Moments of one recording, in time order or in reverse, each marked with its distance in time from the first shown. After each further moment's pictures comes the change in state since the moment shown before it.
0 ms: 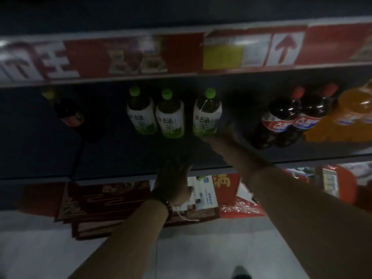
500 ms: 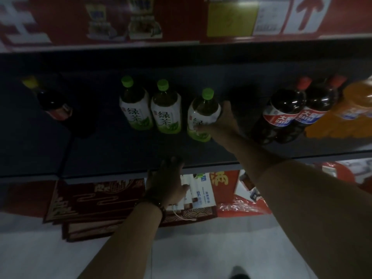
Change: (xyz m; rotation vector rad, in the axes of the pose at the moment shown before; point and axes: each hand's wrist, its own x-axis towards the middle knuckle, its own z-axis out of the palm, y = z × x) left_hand 0.005 -0.004 0.007 -0.012 0.012 -0.063; right_hand 0.012 -0.005 -0.012 0.006 0.051 -0.261
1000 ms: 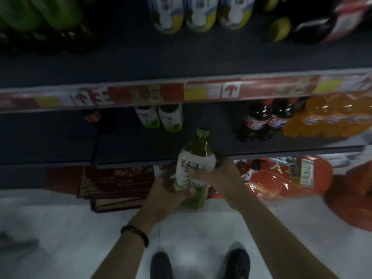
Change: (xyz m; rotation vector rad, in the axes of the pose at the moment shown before) left_hand -0.168 0.051 -0.073 -1.258 0.018 -0.035; right_hand -0.217 -0.086 -0.077 0.282 -0.343 0.223
